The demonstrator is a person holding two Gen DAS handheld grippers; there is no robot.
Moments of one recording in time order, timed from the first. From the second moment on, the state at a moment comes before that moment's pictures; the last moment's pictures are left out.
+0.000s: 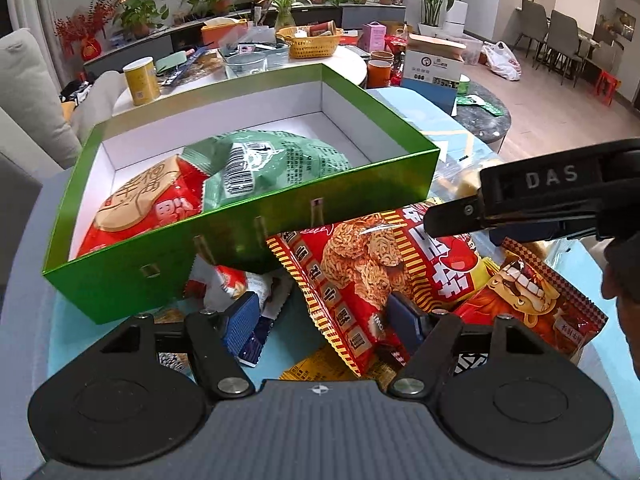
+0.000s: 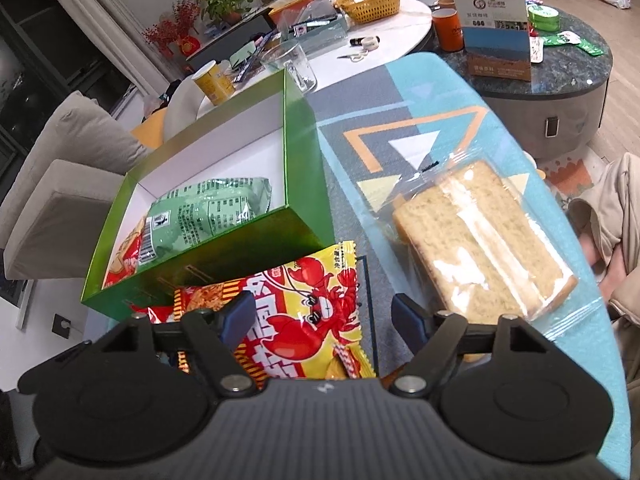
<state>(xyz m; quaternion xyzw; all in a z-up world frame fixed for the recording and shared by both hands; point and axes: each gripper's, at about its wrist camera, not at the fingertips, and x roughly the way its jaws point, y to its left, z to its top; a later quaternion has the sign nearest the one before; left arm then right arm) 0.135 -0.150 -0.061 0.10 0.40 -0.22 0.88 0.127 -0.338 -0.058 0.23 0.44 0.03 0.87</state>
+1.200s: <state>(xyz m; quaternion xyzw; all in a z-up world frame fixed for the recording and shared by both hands) 0.108 -0.136 -0.002 0.09 0.30 -0.25 0.91 0.105 -0.284 0.002 0.18 0.38 0.11 0.90</state>
